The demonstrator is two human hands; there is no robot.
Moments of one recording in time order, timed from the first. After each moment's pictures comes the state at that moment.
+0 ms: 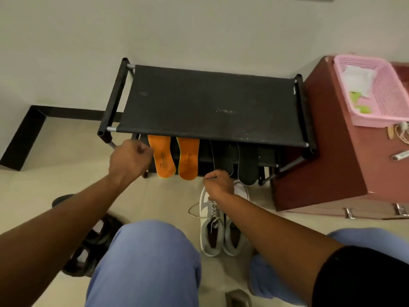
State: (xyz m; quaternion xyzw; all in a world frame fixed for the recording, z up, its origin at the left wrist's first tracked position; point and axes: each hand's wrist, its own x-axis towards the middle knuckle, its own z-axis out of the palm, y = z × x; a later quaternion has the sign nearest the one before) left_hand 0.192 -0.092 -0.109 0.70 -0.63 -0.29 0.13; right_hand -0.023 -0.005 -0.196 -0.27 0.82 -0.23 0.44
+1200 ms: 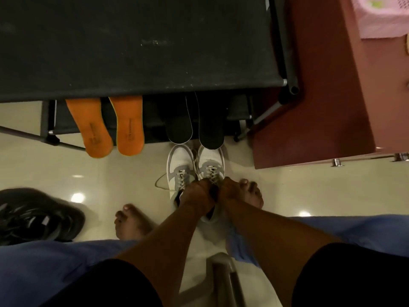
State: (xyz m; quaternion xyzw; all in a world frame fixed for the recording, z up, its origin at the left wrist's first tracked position) left_hand -0.030 0.072 -0.309 0.49 -0.74 -0.37 -0.29; right_hand -0.154 0.155 -0.362 -0.20 0.92 0.03 0.35
